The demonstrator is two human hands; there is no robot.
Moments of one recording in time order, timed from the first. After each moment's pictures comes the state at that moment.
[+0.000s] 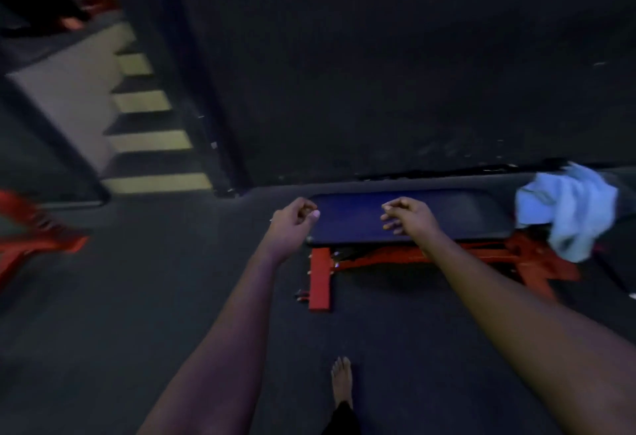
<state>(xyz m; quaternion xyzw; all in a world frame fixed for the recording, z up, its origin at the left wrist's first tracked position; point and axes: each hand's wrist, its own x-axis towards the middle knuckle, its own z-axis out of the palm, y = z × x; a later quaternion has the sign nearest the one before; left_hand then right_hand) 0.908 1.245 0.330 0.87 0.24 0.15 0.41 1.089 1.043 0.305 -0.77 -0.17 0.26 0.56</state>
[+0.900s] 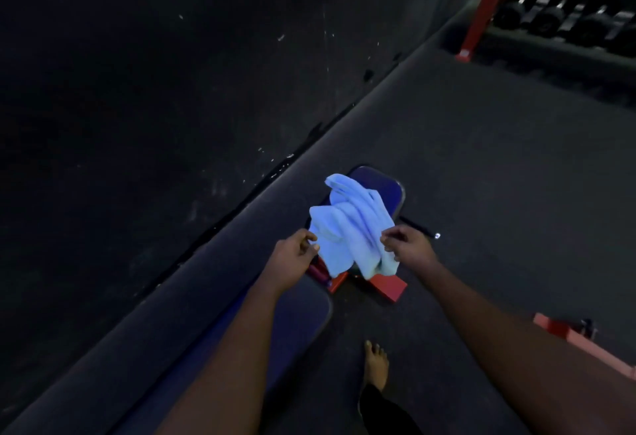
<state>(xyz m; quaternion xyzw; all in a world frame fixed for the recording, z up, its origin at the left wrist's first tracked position) 1.645 0.927 0.199 0.90 -0.10 -0.18 0.39 1.602 0.661 0.160 -0.76 0.26 0.07 0.59</state>
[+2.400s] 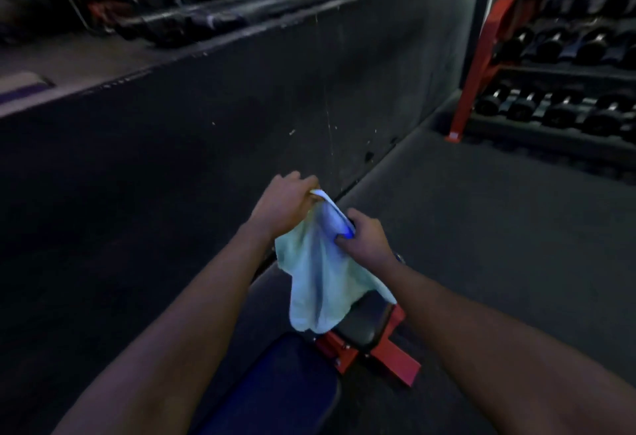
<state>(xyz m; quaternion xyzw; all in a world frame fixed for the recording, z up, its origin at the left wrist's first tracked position) 1.747 0.886 0.425 0.93 -0.33 0.14 0.07 1.683 0.718 0.325 -0.88 0.04 -0.13 0.45</state>
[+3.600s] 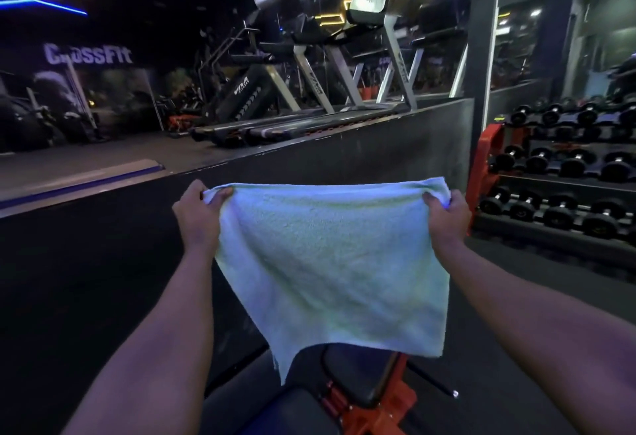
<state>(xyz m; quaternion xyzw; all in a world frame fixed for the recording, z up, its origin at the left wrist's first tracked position) 1.562 1.029 0.579 0.76 -0.01 0.43 0.48 1.540 0.621 0.518 -0.66 0.15 -0.42 0.61</state>
